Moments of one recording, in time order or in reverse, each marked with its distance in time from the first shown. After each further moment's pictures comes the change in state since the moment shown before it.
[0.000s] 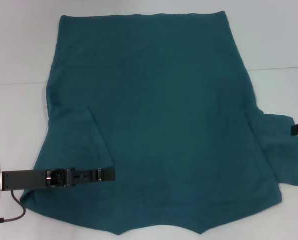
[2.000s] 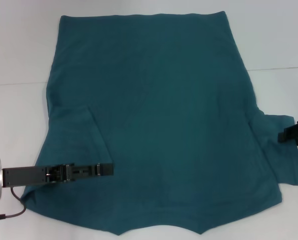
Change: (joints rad) left arm -0.001 -0.002 -0.005 -0.005 -0.001 -0.042 -0.002; right arm 0.025 0.057 -0.010 0.084 0.006 0.144 -0.037
